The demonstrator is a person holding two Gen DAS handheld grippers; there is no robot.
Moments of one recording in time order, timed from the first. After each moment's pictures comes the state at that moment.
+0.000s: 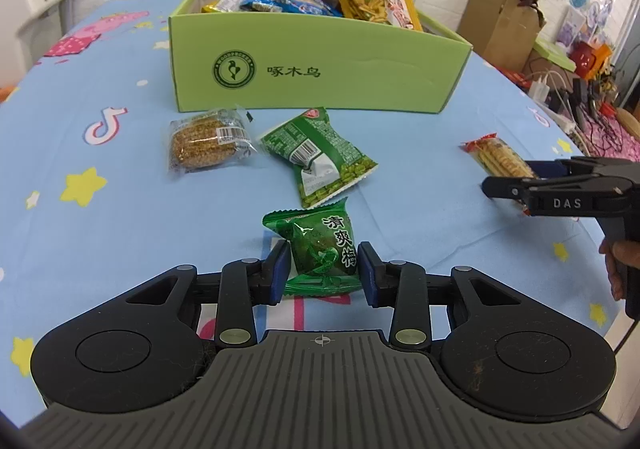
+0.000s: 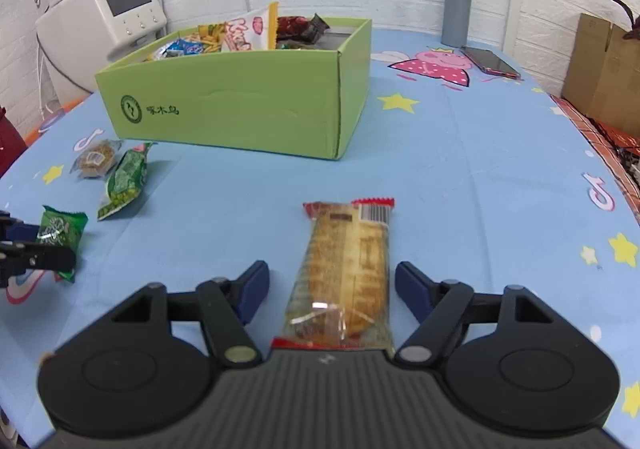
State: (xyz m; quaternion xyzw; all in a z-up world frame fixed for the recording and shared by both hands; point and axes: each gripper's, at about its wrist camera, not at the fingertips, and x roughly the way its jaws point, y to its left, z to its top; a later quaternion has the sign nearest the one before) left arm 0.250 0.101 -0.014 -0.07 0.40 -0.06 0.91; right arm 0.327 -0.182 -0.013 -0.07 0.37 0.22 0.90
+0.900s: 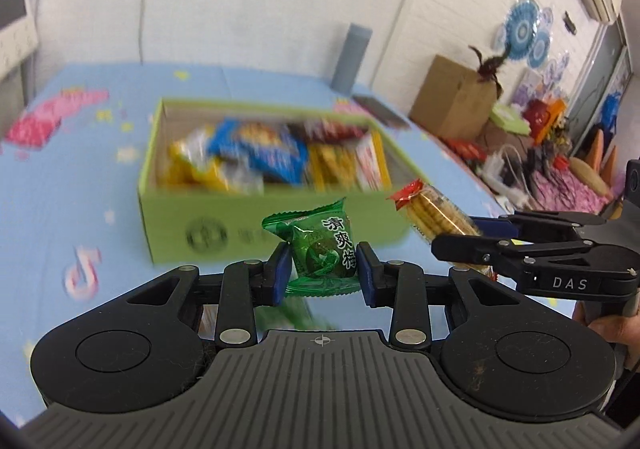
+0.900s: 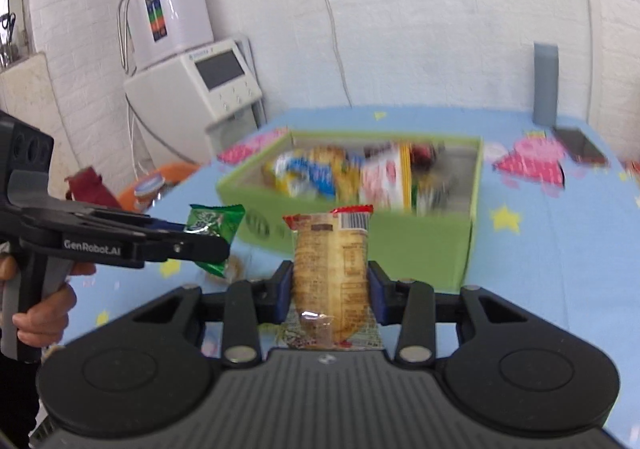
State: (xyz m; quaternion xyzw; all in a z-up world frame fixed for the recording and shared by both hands) left arm 0.322 0.132 0.074 -0.11 0.32 -0.12 0.93; right arm 0.341 -0.138 0.079 -0.01 0.29 0.36 0.89
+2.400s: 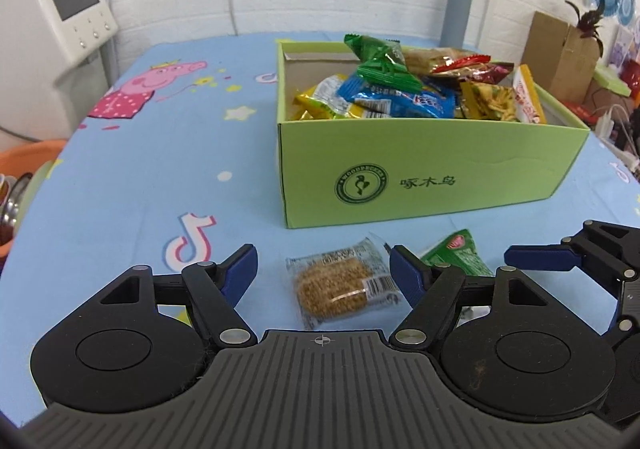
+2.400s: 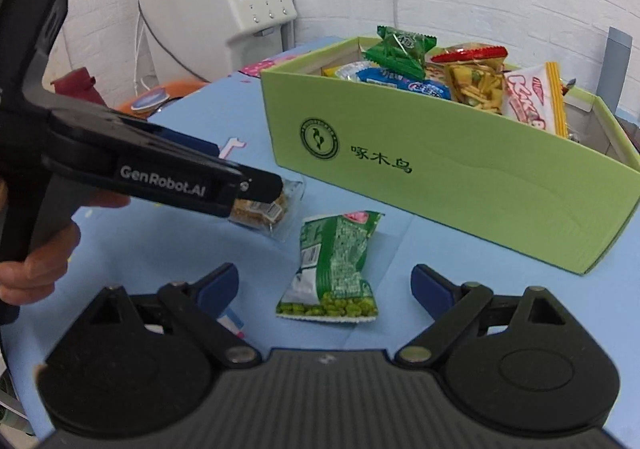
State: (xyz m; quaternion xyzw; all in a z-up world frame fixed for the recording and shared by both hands) left arm 0.330 0.164 0.002 -0.03 0.37 0.02 0.93; right arm 0.331 -0.024 -0.003 -0.11 0.34 0.36 0.86
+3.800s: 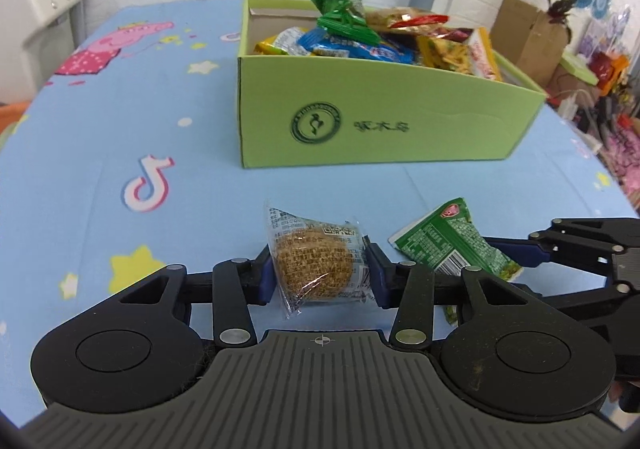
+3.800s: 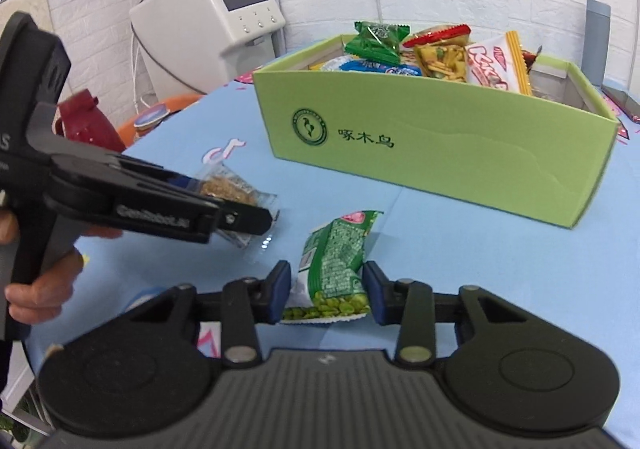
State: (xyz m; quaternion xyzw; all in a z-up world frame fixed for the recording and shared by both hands) left arm 0.298 0.160 -0.008 -0.07 0.40 -0.05 0.91; right arm 0.308 -0.059 -0.001 -0.07 0.35 0.36 0.86
